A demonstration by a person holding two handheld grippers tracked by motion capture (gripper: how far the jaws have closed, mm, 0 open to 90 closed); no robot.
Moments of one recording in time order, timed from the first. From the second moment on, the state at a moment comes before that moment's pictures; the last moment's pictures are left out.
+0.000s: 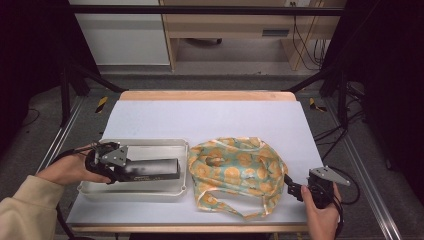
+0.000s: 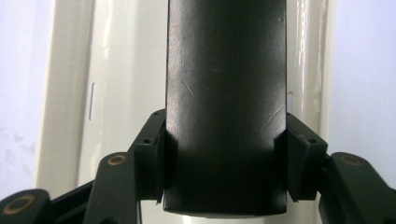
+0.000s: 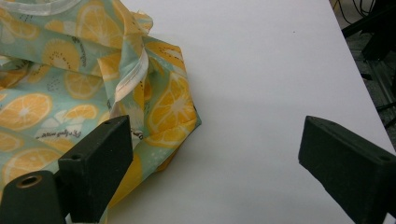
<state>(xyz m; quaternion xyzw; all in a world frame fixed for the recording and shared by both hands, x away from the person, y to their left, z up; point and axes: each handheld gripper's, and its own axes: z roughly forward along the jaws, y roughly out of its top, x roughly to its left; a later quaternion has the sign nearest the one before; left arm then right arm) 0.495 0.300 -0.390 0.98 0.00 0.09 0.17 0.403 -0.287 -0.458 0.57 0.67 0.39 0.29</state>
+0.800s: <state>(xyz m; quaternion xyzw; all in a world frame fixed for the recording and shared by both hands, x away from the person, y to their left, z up) 0.495 0.290 -0.400 0.98 -0.02 0.07 0.17 0.402 -0.287 -0.458 0.57 0.67 0.39 0.28</state>
